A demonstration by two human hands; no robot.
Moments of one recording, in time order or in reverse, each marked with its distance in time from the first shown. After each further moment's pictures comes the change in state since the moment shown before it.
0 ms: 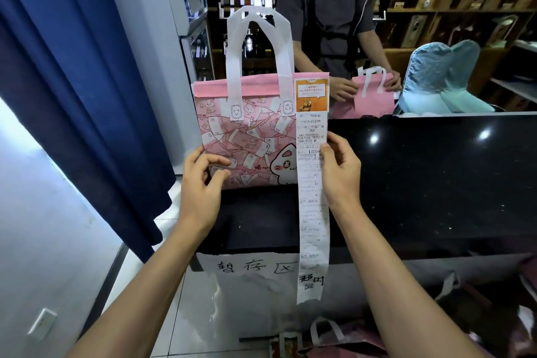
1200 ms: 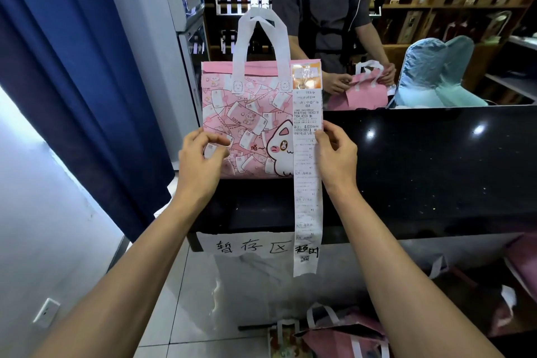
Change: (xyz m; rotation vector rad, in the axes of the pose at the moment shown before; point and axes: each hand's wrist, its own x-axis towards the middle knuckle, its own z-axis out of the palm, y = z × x) left_hand 0.000 0.027 -0.007 0.086 -0.011 -0.043; right_hand -0.014 -0.019 -0.012 -0.070 0.011 -0.003
